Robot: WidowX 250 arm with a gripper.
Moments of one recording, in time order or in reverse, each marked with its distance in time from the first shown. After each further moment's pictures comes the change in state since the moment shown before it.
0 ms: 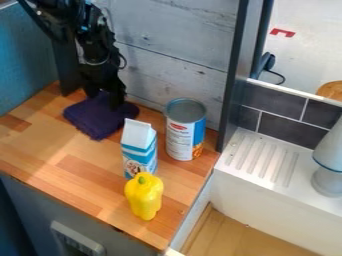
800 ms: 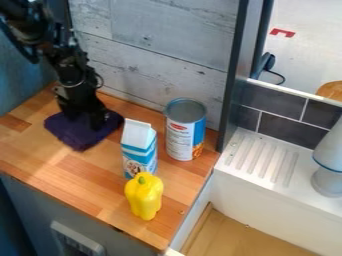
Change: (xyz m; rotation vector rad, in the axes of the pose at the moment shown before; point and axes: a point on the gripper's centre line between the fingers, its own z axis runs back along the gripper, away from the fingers) arm -0.052 0.010 -0.011 -0.043 0.021 0.098
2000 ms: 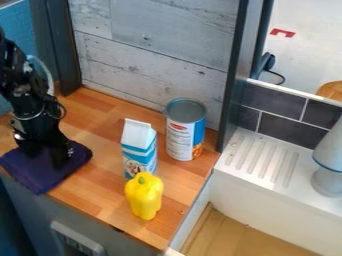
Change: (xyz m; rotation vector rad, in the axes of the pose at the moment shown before) arm -0.094 -0.002 0.021 -0.009 0.088 0.038
